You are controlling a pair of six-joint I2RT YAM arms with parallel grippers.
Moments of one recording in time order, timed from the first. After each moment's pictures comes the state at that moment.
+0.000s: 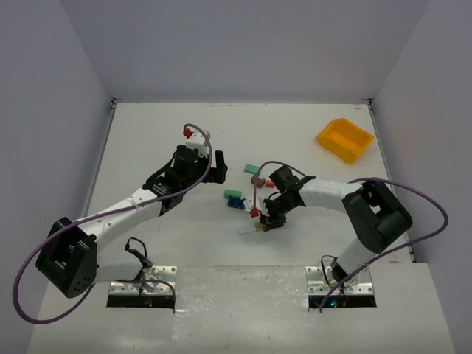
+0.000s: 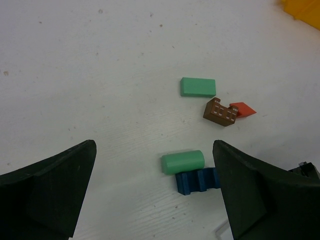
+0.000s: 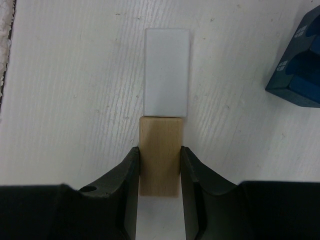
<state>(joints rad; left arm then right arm) -0.57 1.22 0.73 0.06 -0.18 -0.31 0.58 1.64 0.72 -0.39 -0.68 -1.13</state>
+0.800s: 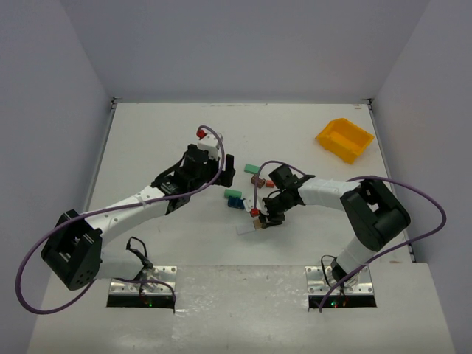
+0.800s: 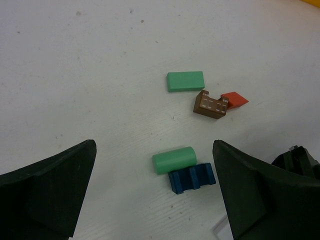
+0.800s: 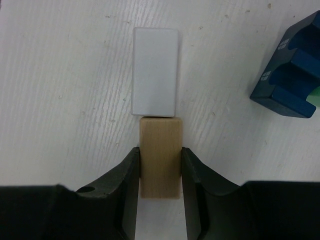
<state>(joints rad) -0.64 1.28 0.77 0.05 -0.19 -0.25 0.58 1.65 0.73 -0.36 -0.69 -1.19</state>
